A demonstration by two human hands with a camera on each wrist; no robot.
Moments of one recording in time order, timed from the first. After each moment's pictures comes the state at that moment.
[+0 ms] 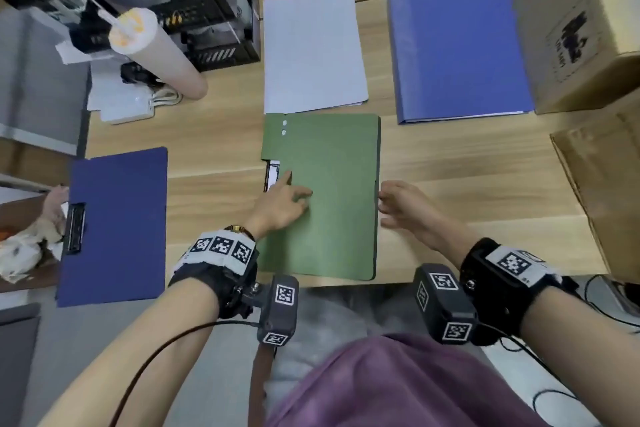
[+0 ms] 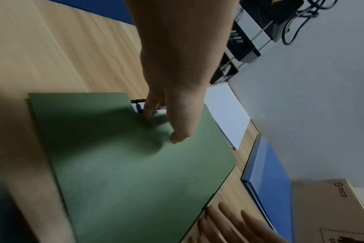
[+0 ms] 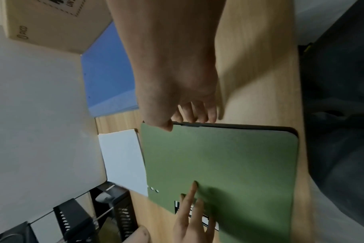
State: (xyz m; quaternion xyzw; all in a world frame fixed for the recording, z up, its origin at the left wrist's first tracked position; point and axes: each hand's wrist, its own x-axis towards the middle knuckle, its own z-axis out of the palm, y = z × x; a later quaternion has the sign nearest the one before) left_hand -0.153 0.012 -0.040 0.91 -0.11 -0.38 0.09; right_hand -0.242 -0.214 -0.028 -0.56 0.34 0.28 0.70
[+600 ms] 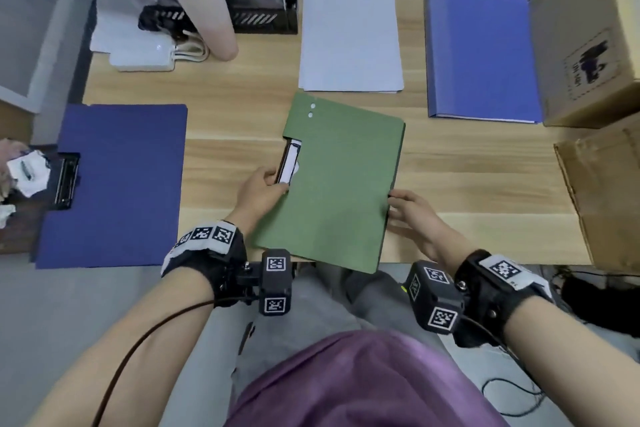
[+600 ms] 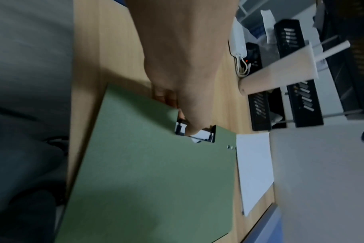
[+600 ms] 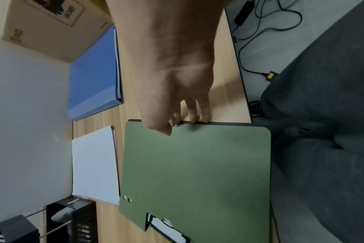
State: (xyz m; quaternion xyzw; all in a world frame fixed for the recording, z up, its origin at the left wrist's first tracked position) left_hand -0.175 0.116 -0.062 0.84 0.14 -0.28 0.45; right_hand -0.273 -0.138 -0.032 -0.61 0.43 0.21 0.64
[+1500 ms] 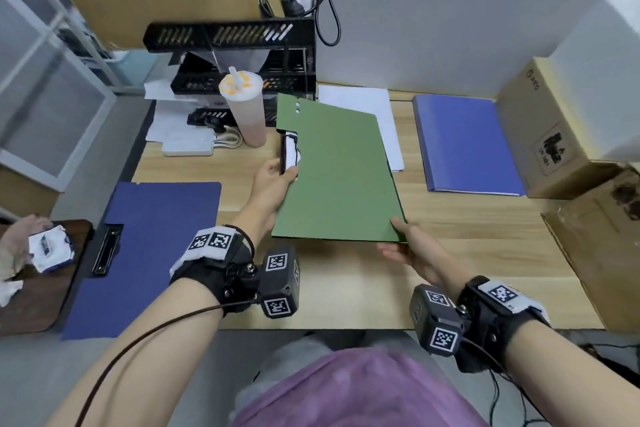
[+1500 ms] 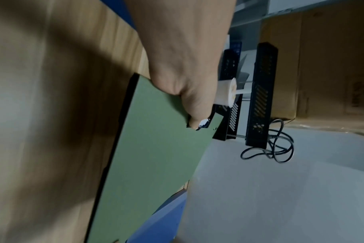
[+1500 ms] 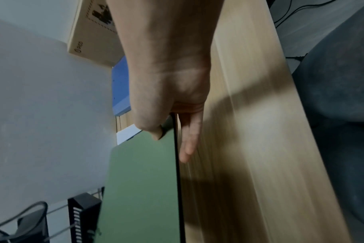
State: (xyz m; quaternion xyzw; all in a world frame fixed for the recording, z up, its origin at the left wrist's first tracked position) left_hand -0.099 0.107 0.050 0.69 0.13 -0.15 0.69; right_hand -0.225 -0.116 0.019 -0.55 0.38 0.14 0.73
